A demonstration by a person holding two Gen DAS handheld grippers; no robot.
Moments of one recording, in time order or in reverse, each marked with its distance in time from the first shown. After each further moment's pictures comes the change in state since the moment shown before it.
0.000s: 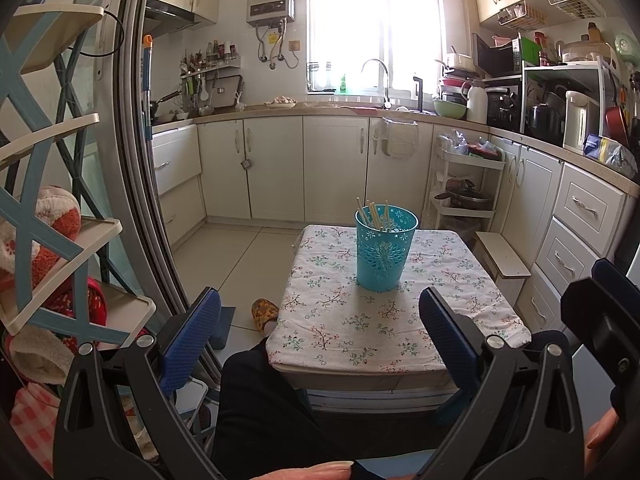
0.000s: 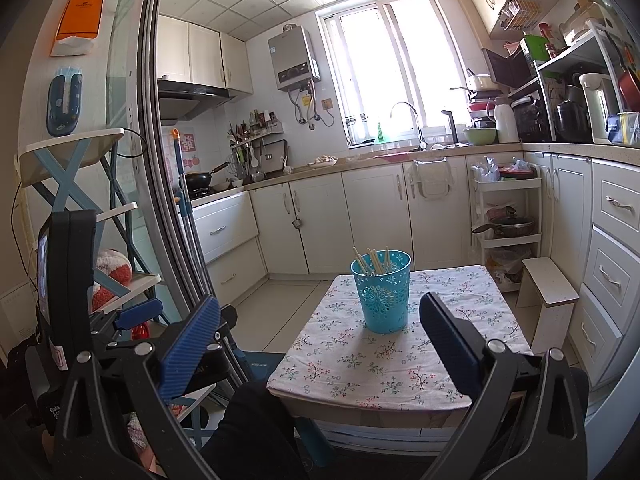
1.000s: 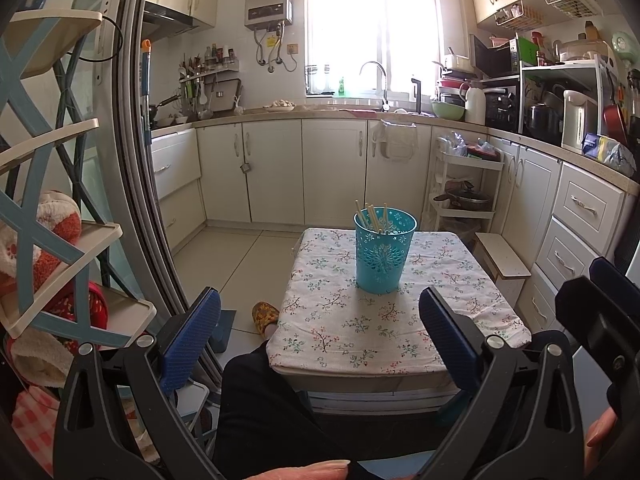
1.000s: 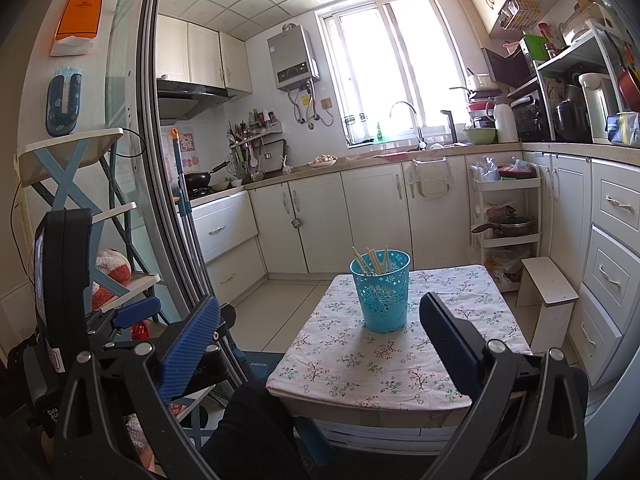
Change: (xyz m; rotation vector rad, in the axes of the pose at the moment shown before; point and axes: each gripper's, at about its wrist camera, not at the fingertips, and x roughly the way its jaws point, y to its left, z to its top) left arm -0.002 0.002 0.001 0.004 -0.009 0.002; right arm 0.000 0.000 0.001 0.002 0.001 -0.001
